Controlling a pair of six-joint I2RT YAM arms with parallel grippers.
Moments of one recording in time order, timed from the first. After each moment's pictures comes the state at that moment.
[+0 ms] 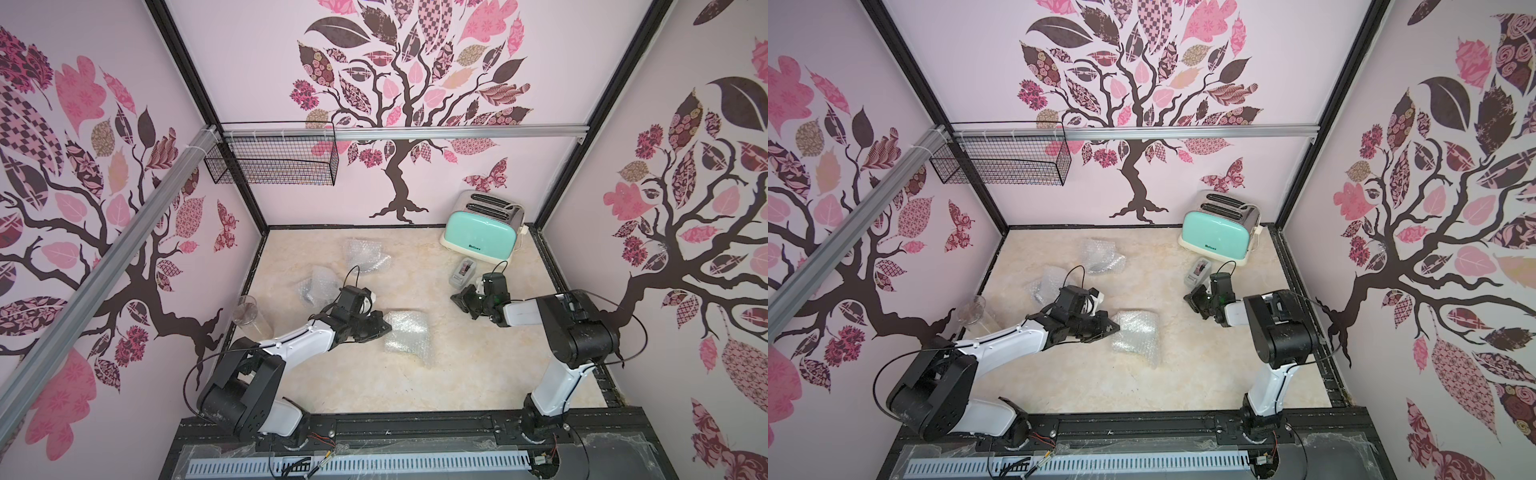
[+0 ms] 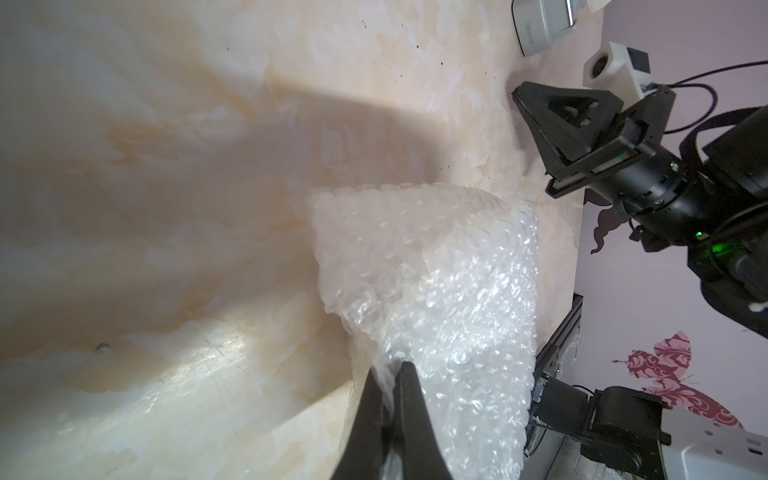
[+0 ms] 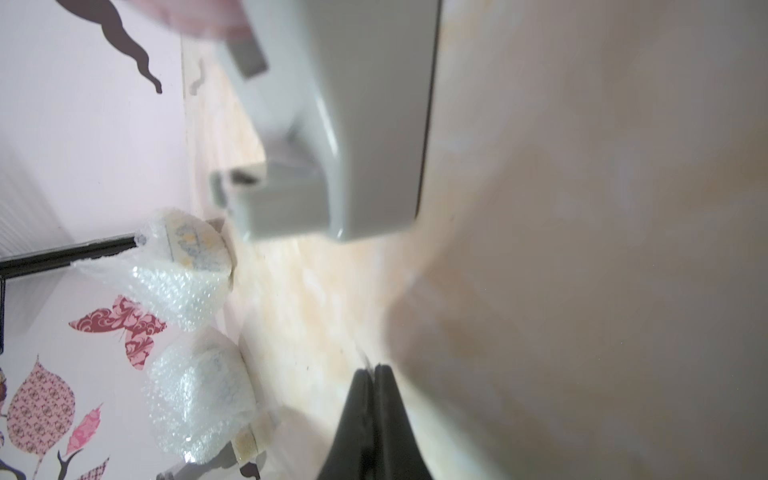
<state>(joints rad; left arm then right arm) -0.52 1.44 0.68 -0.11 0.49 -0.75 0.18 1.75 0.68 0.36 -0.44 1.08</state>
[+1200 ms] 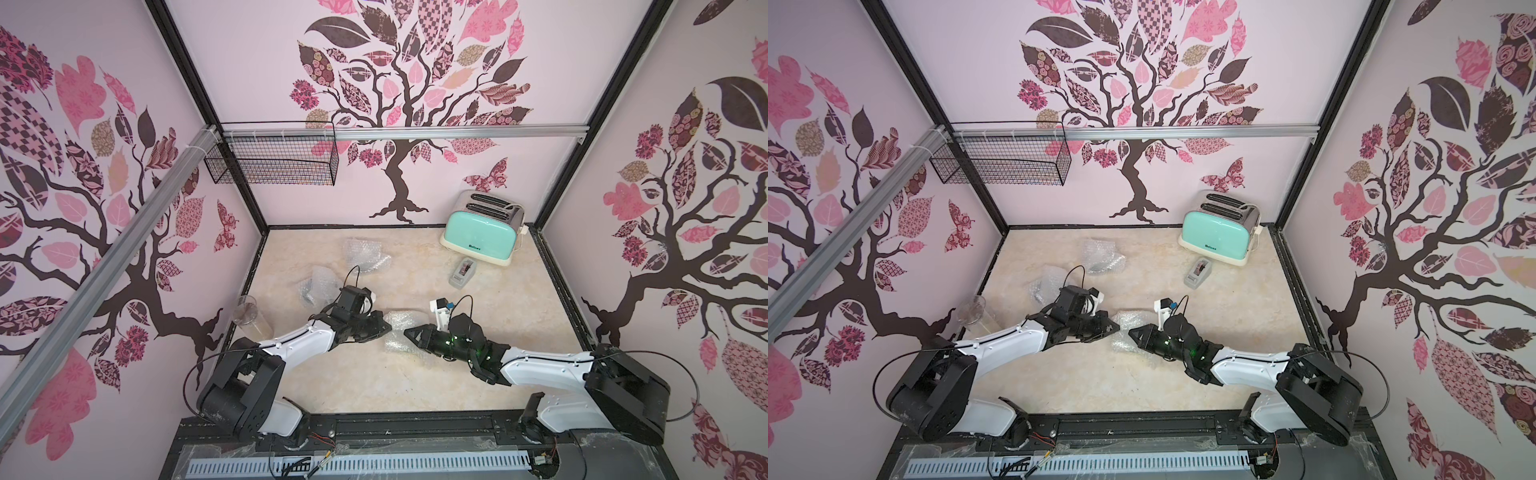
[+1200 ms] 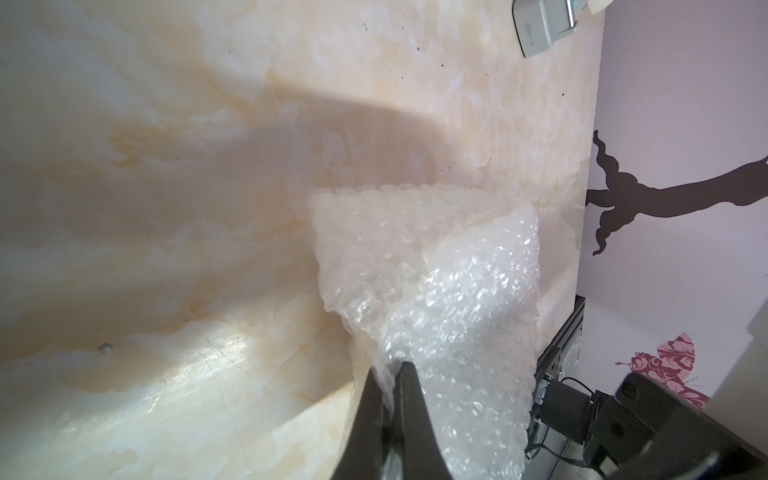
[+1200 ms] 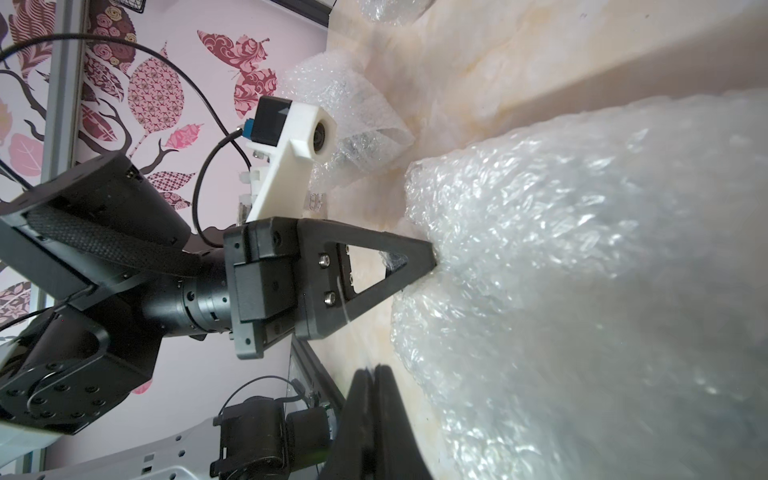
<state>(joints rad) -0.52 1.44 0.68 -0.11 0.48 -0.75 0.91 1.34 0.44 0.56 -0.14 1.19</state>
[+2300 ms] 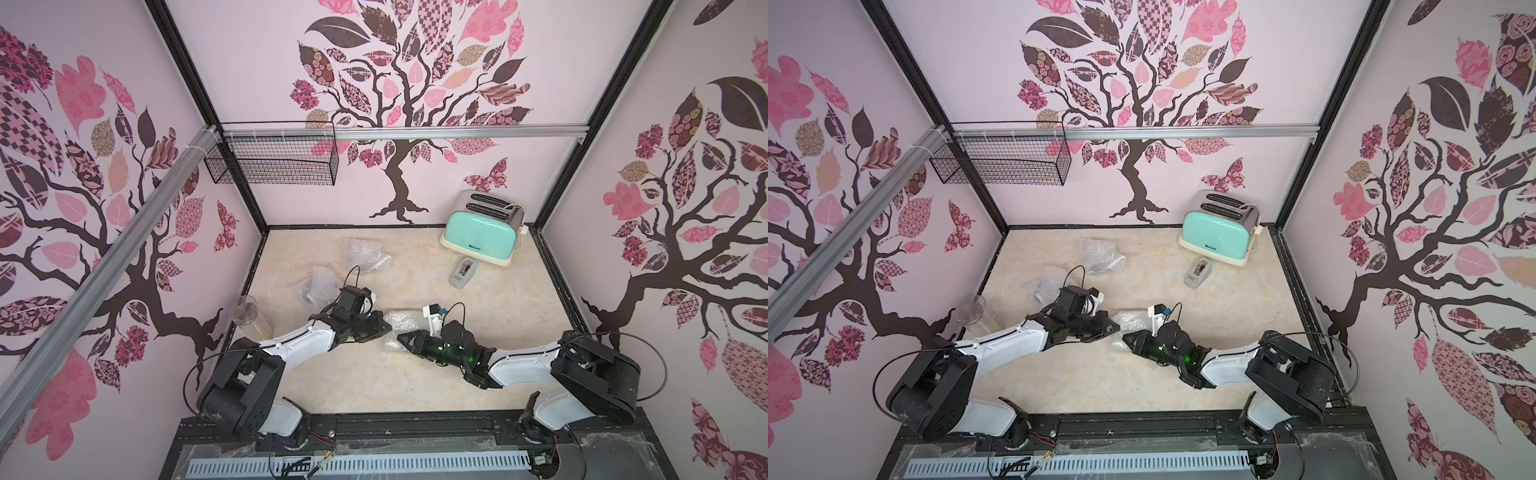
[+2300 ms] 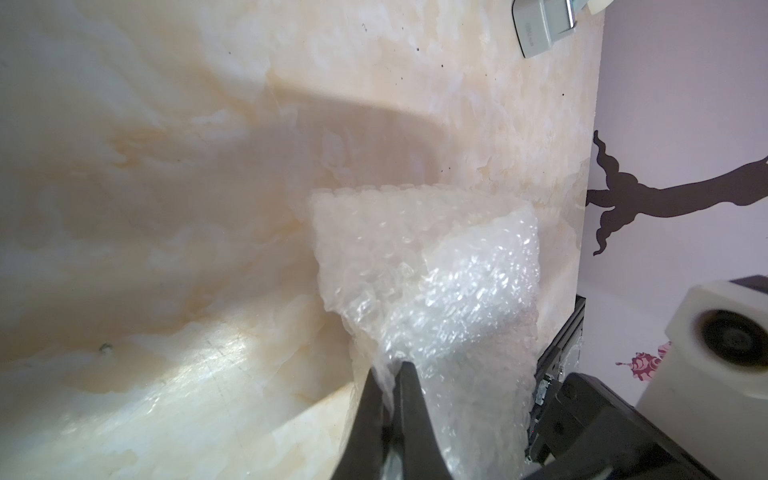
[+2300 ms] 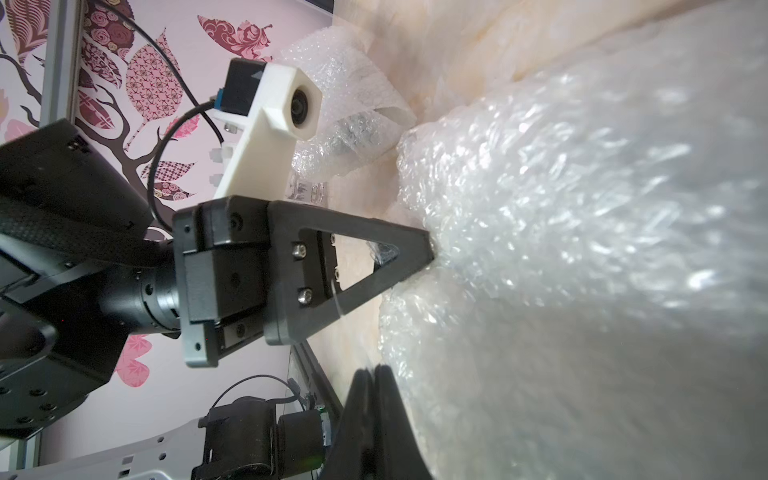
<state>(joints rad) -0.52 1.44 0.67 -0.10 0.48 -0.75 0.95 1.50 0.41 0.78 -0.12 1.20</state>
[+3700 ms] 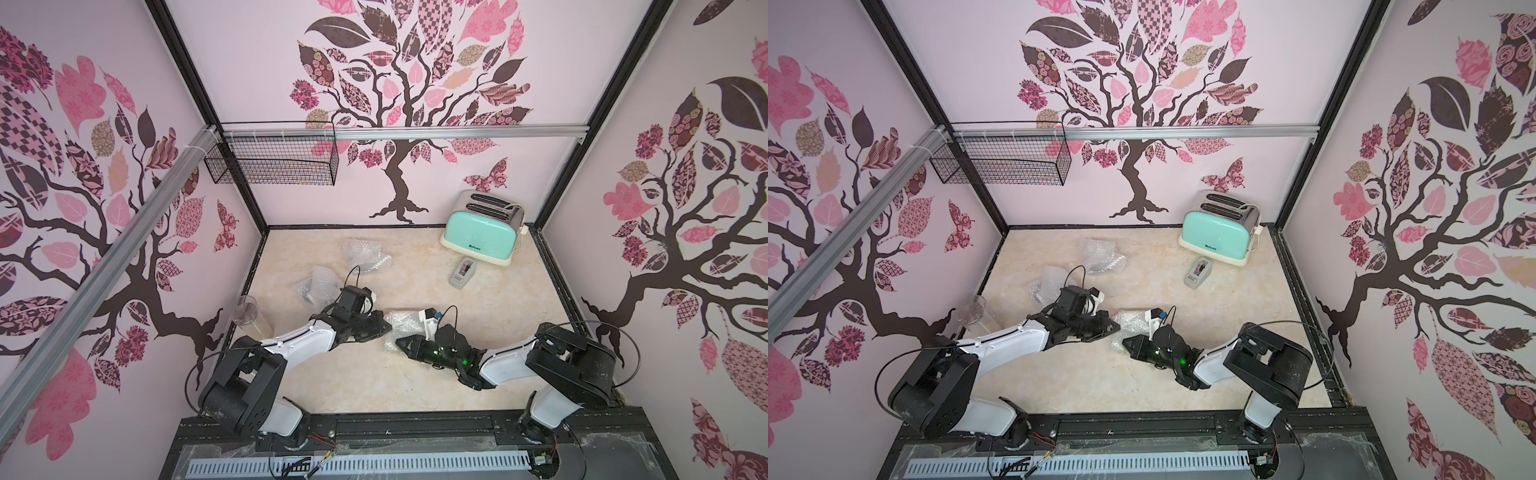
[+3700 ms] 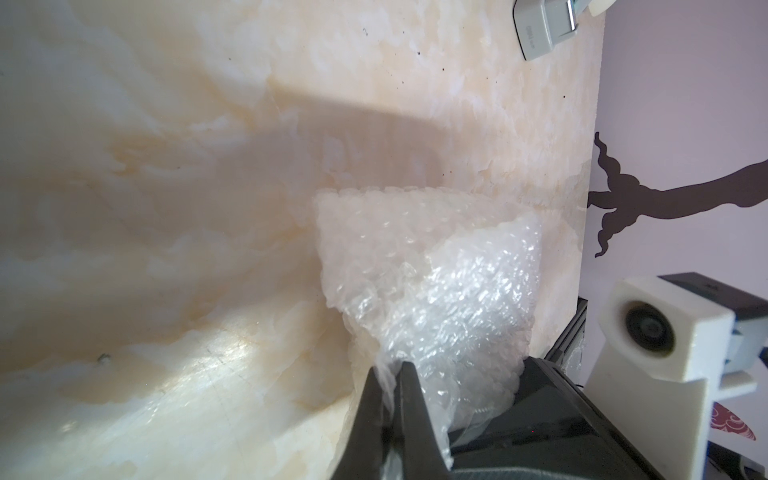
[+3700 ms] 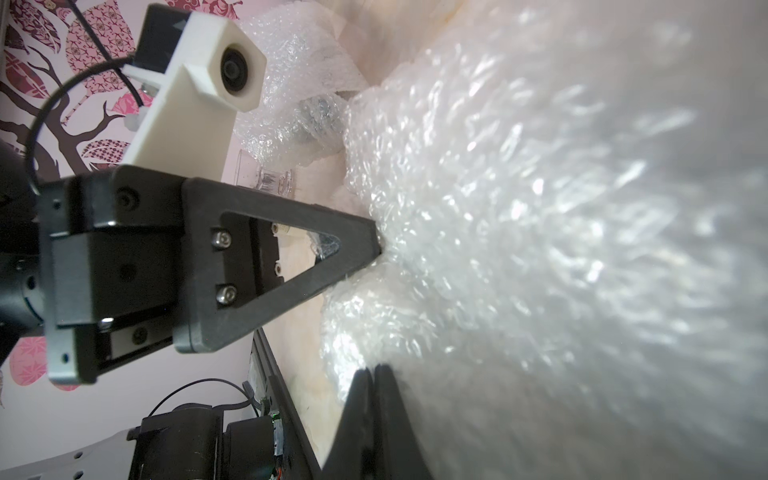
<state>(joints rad) -0.52 1.45 0.67 -0.09 0.47 -0.75 0.95 1.63 0.41 0.85 -0.09 1.13</state>
